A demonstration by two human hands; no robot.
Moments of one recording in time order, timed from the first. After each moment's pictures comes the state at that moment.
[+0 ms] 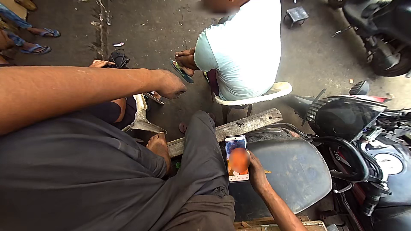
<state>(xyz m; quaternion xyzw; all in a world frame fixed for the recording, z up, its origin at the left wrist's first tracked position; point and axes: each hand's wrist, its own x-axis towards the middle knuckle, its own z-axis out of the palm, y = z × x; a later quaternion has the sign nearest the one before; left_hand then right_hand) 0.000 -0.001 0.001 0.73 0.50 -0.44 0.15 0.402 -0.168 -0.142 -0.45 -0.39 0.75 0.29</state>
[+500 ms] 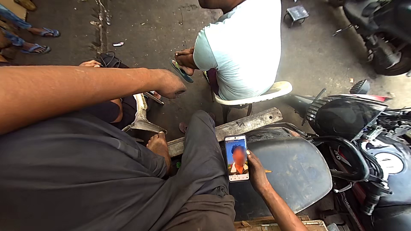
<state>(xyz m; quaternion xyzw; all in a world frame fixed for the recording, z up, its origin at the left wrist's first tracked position) 0.000 -0.001 0.001 0.74 0.49 -0.43 0.15 0.401 -0.167 -0.140 -0.46 -0.40 0.74 0.29</state>
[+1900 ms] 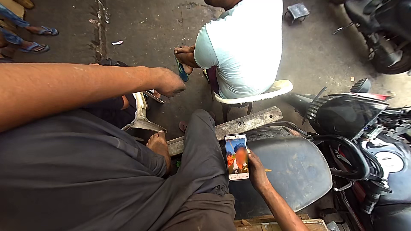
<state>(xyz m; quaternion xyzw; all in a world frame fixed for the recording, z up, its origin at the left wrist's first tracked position) -0.006 0.001 -0.005 0.75 0.48 -0.43 0.15 0.401 -0.168 -0.139 -0.45 -0.39 0.75 0.28</state>
